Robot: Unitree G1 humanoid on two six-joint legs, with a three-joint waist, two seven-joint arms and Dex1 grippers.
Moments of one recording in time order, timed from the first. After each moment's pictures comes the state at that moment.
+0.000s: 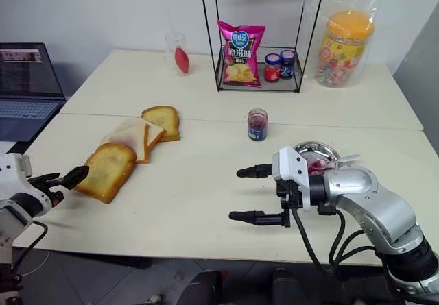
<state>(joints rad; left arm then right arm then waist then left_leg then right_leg) -0.19 0.77 0.56 0.29 -0.50 0.69 -0.50 -0.39 -0.73 0.16 -0.56 0.64 0.62 0.98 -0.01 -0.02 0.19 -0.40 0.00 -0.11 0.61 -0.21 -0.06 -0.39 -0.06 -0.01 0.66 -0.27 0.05</state>
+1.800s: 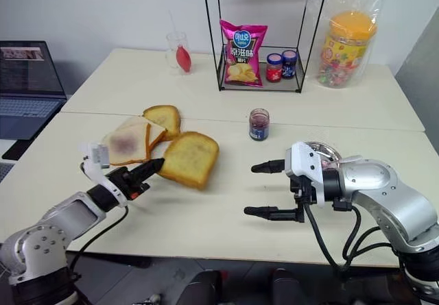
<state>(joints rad) -0.16 0.38 0.44 -0.34 -0.93 1.02 -0.32 -0.33 -0.86 0.09 -0.58 0.65 0.64 1.02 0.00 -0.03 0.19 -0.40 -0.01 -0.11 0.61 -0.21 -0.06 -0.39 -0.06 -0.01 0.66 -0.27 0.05</state>
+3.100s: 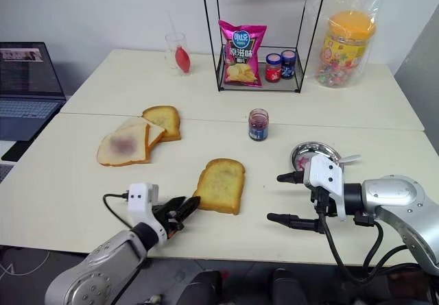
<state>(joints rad) 0.23 0.31 0.17 -0.68 -0.69 0.86 -0.11 -0.17 -0.95 -0.04 -0.64 0.65 0.67 0.95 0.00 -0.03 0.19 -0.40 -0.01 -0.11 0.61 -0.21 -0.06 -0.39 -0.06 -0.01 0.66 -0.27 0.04</state>
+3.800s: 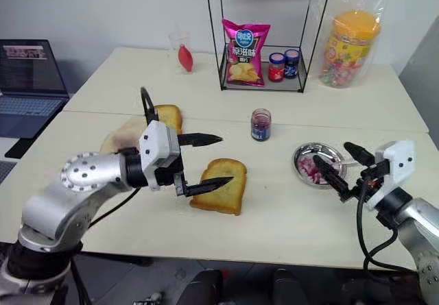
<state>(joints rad) -0.51 0.76 -0.10 -0.53 -0.56 0.57 -0.92 0.10 -0.53 -0.53 -0.65 0.75 0.70 0.39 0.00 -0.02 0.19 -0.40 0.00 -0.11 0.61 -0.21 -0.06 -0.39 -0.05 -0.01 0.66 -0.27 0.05</state>
